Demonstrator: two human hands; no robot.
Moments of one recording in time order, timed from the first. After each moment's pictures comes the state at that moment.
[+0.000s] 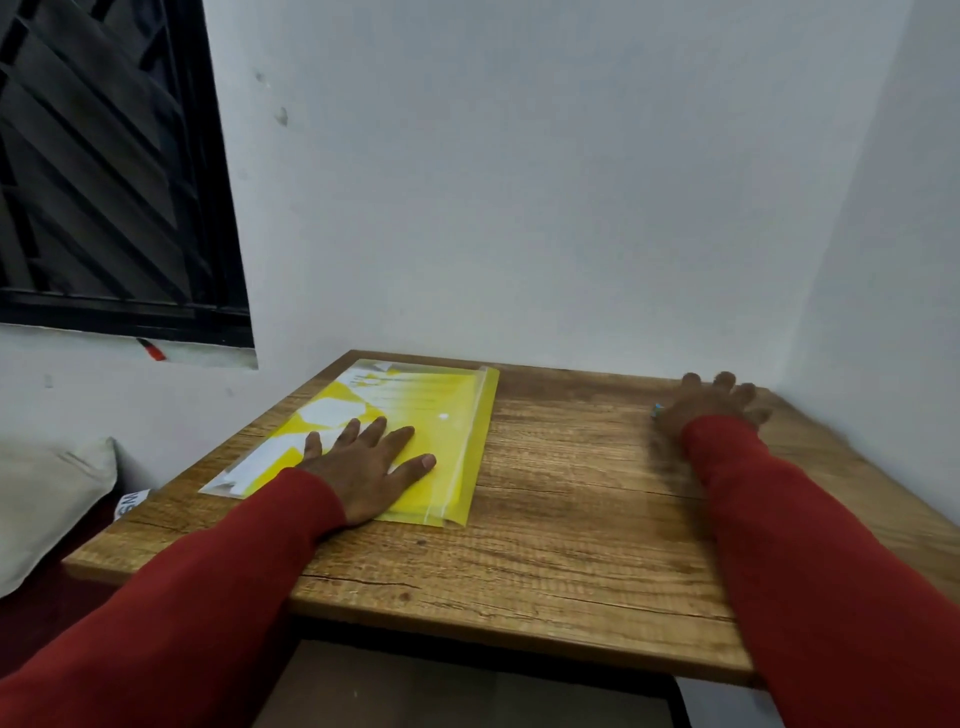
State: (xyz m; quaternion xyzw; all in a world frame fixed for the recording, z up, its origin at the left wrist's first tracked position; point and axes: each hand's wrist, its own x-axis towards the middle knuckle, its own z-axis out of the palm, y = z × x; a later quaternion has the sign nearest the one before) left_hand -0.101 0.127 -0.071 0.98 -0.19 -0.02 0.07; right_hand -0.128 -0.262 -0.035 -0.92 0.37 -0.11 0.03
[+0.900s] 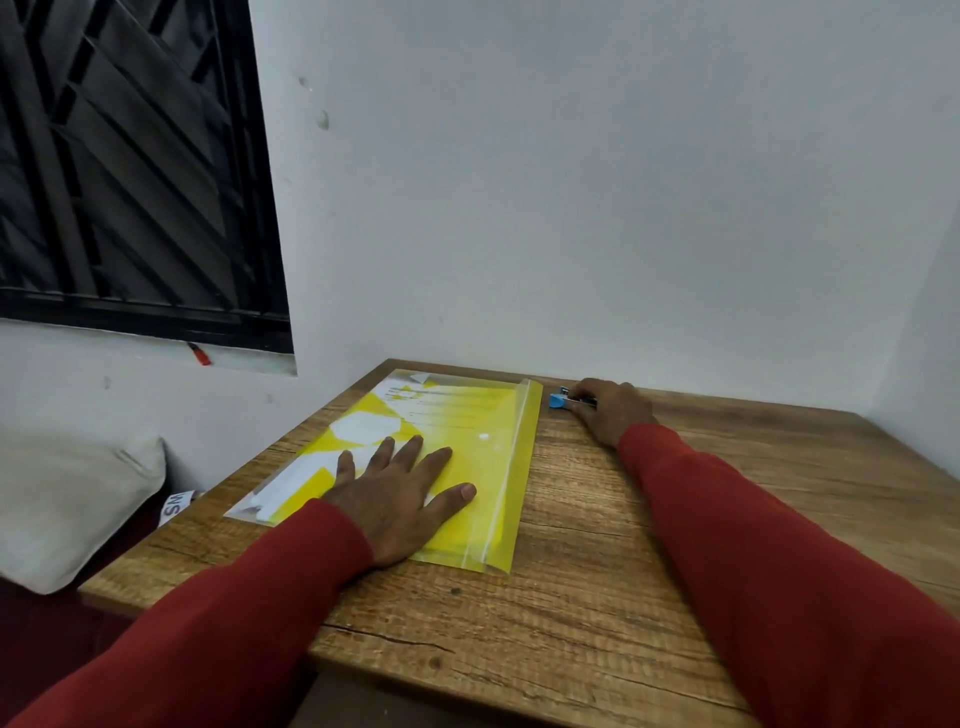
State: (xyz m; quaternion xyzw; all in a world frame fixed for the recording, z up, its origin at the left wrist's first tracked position) left_hand -0.100 0.120 -0.074 0.98 -0.19 -0.02 0.05; right_hand -0.005 -0.193 -0.066 -0.97 0.06 -0.19 0.16
